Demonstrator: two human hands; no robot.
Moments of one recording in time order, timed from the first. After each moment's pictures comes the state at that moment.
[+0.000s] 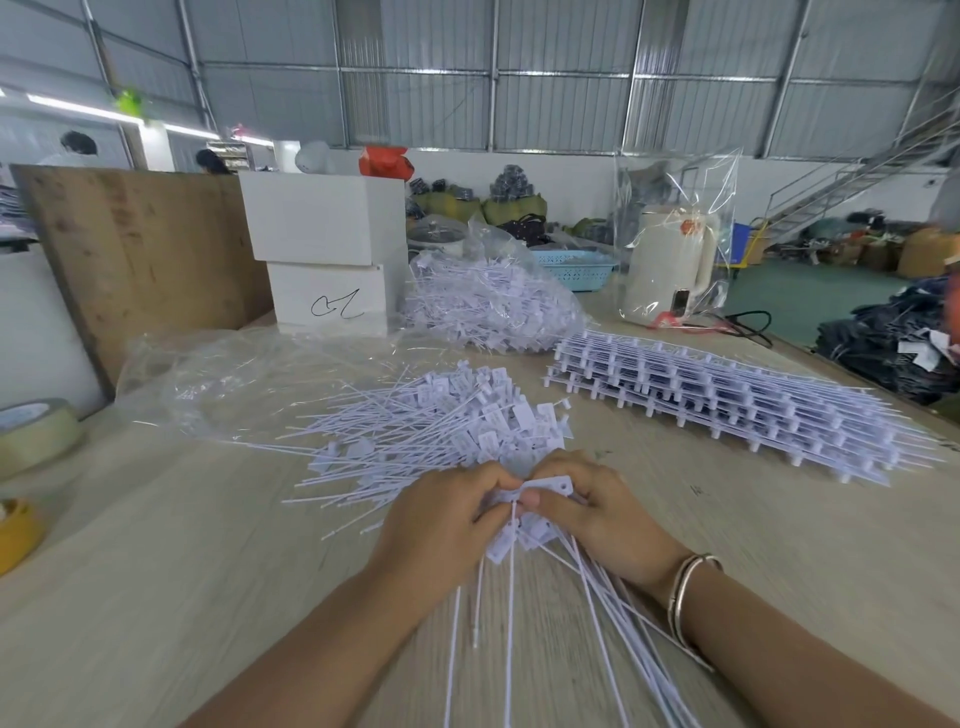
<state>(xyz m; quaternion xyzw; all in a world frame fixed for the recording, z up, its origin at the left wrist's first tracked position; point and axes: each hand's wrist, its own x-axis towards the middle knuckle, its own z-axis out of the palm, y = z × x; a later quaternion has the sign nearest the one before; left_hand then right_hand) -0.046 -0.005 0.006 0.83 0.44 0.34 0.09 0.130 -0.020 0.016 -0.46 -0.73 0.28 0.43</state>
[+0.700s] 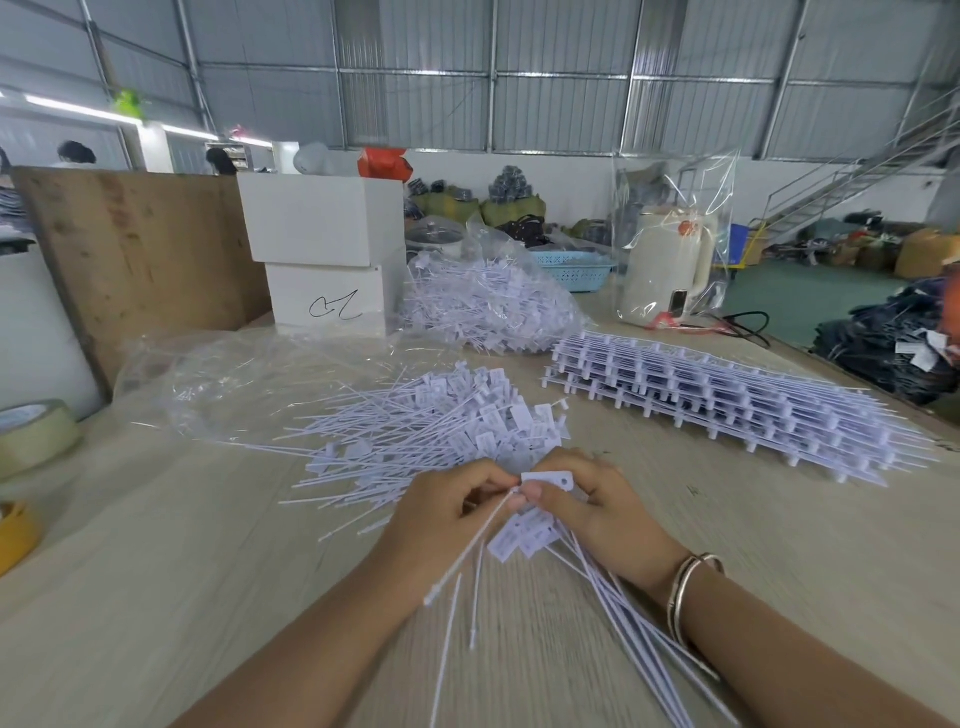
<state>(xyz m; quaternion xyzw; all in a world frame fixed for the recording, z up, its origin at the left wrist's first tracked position) -0.047 -0.006 0.007 0.77 0.36 0.43 0.30 0.130 -0.026 0.019 -0.43 -0.73 0.27 0.46</state>
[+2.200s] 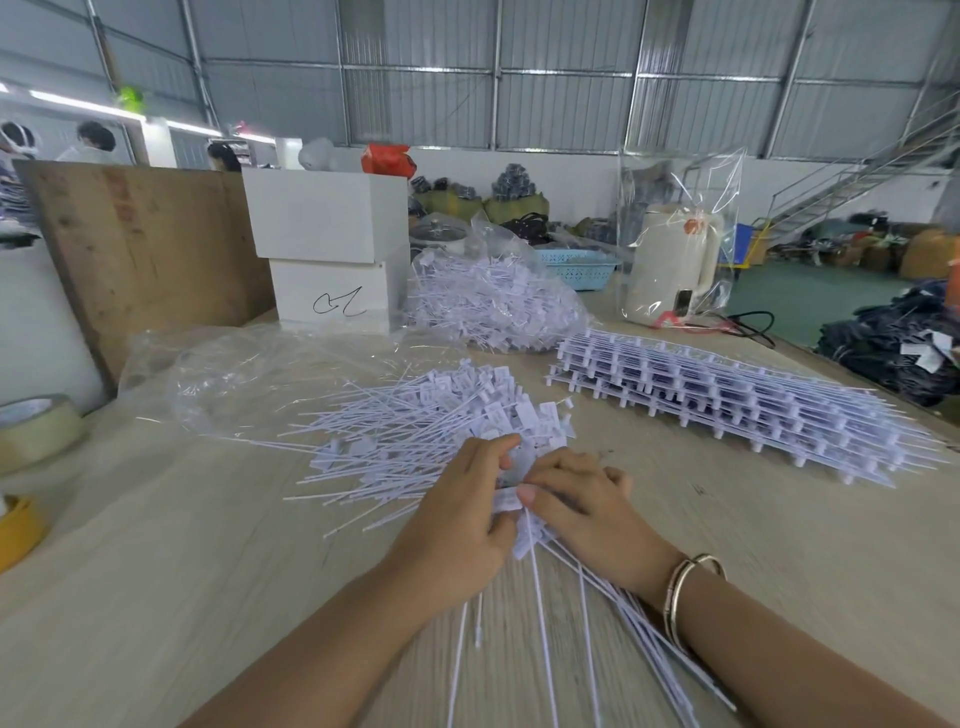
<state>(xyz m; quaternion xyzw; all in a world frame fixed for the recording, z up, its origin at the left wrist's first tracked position) -0.039 -0.005 0.000 0.84 0.38 0.37 0.14 0.123 -0.023 0.012 -0.55 -0.76 0.12 0.32</state>
